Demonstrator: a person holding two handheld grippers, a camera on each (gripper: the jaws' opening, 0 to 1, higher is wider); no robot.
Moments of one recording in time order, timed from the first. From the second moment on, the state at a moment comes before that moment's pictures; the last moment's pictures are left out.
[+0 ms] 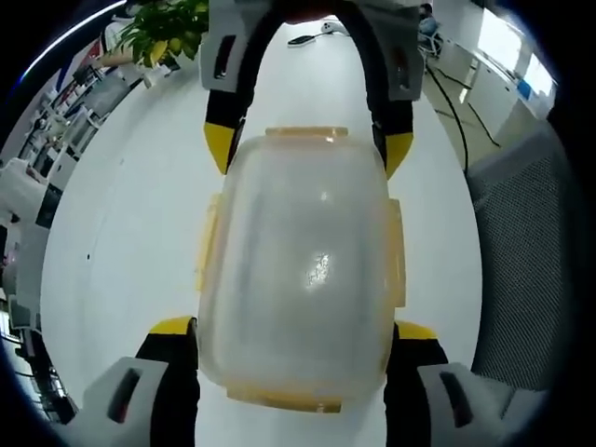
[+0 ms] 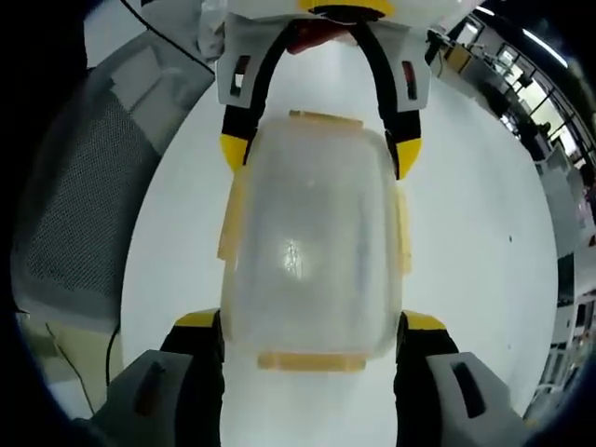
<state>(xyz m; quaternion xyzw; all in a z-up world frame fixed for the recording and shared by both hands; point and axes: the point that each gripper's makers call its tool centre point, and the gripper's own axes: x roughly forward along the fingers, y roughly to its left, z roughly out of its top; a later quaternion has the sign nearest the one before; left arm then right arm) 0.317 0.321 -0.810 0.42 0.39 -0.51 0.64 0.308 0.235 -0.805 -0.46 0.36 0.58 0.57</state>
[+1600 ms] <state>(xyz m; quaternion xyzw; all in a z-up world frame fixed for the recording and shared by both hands) 0.407 0.387 -0.810 0.44 0.38 -0.53 0.62 0.392 0.299 -0.804 -0.45 0.39 0.55 0.58</state>
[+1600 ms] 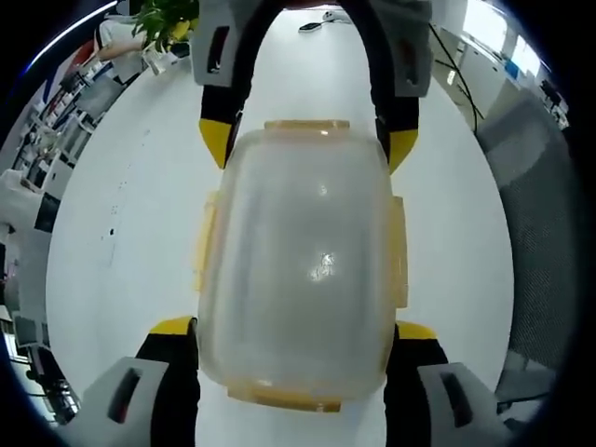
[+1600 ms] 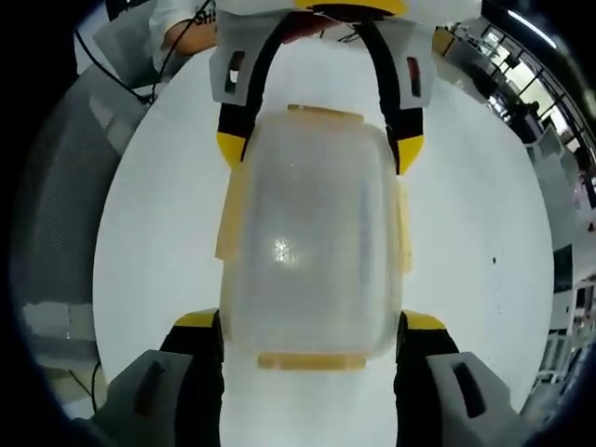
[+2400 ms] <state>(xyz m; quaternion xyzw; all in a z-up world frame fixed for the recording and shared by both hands) 0.428 0.401 -0.810 0.45 0.38 -0.52 0.62 0.412 0.314 -0.803 -0.45 0.37 0.55 0.59</state>
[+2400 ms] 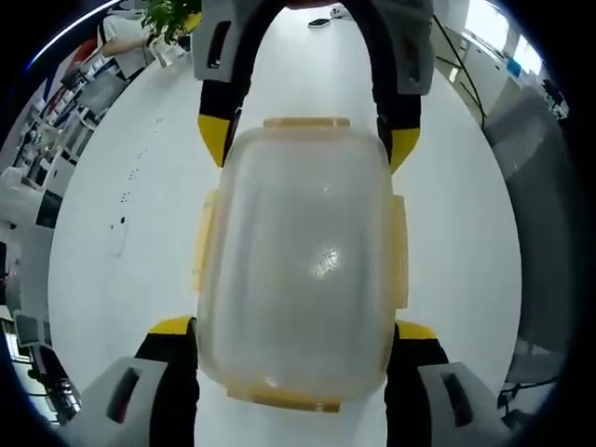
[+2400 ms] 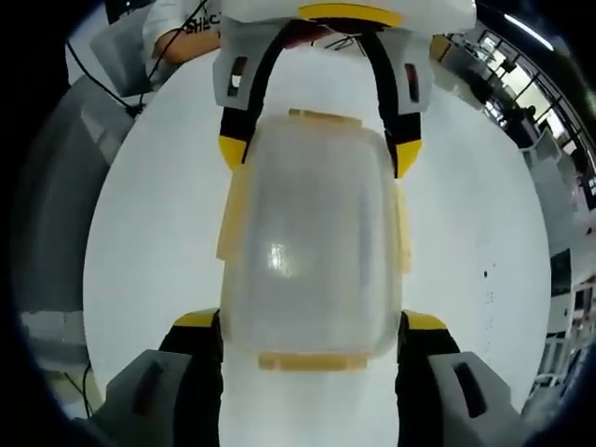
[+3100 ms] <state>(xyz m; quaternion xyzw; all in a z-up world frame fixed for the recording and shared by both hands) 0.419 0.402 -0.790 0.35 0.30 -0.53 0.71 0.411 0.318 -0.788 -0.37 0.32 0.54 0.69</state>
